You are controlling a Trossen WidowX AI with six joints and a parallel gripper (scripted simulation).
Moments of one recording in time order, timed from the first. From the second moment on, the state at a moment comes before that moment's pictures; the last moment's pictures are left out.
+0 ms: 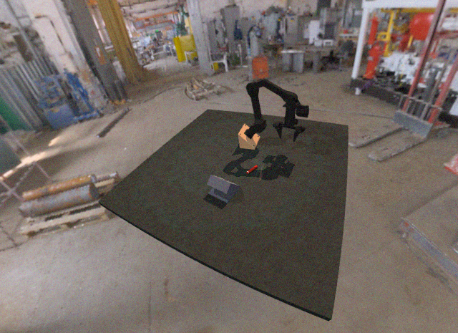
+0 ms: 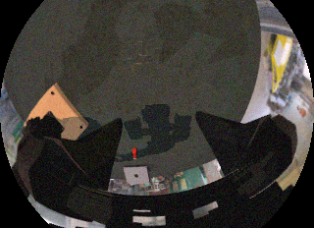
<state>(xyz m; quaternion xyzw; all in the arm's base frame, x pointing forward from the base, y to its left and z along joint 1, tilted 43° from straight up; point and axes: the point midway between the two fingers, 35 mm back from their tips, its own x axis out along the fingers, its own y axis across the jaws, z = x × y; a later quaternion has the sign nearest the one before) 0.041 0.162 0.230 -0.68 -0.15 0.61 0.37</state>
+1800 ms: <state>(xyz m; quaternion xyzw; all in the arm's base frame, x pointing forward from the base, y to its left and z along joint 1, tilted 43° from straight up) 0.167 0.167 0.170 -0.38 0.41 0.53 0.64</state>
